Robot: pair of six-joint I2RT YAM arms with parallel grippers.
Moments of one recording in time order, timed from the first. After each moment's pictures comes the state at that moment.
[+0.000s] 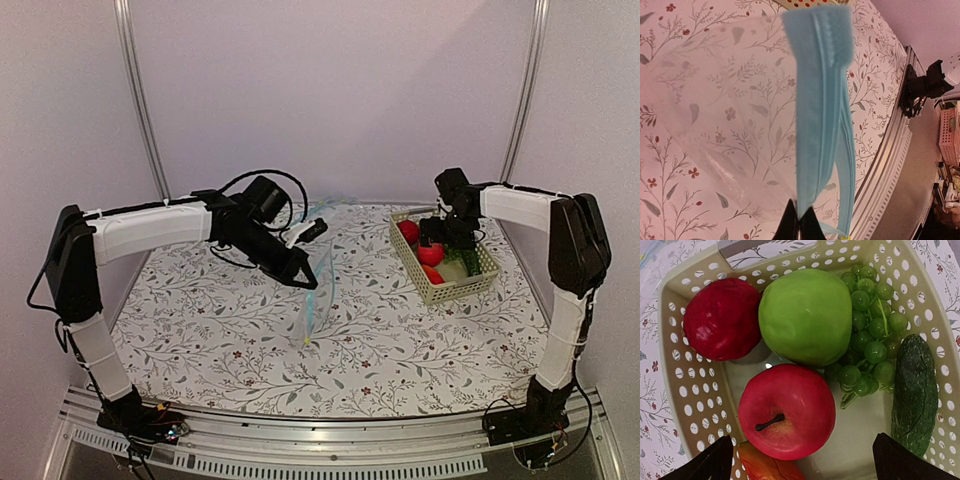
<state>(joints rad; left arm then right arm) -0.73 1.79 1.43 -0.67 0.53 -0.11 0.32 1.94 1.52 -0.64 0.15 0.35</state>
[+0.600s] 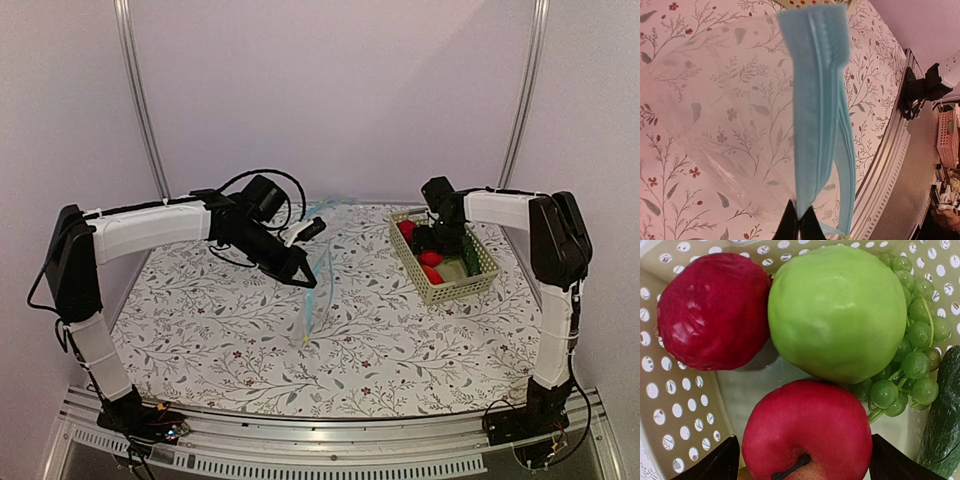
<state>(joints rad) -0.72 1.79 1.43 -0.66 0.54 -0.12 0.35 2.08 1.59 -0.63 0.16 0.34</state>
